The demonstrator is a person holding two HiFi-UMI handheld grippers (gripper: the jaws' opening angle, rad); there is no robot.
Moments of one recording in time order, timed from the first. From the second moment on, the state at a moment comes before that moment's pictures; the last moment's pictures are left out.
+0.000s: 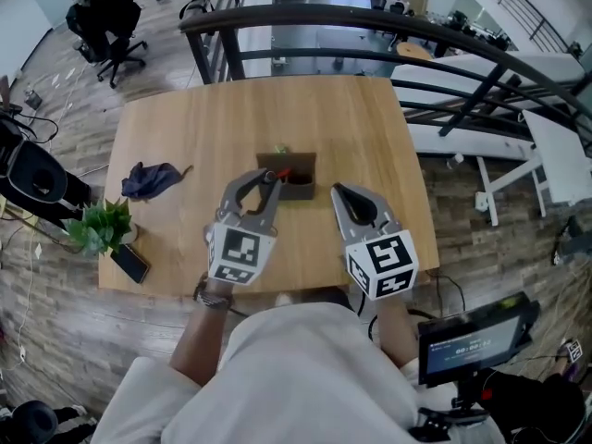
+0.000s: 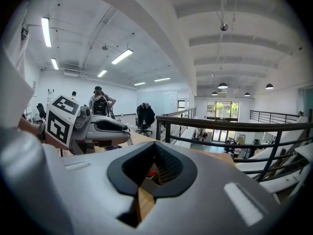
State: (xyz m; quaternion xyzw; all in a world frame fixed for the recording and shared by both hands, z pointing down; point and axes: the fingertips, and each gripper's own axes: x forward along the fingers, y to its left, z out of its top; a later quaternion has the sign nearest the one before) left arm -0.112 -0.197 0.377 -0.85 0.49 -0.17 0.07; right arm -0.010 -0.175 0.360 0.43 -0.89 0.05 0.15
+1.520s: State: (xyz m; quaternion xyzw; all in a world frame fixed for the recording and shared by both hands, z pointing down) left arm -0.121 -0.166 0.312 -0.85 0.50 -0.14 0.11; right arm -0.025 -0.164 0.293 0.44 -0.89 0.00 0.10
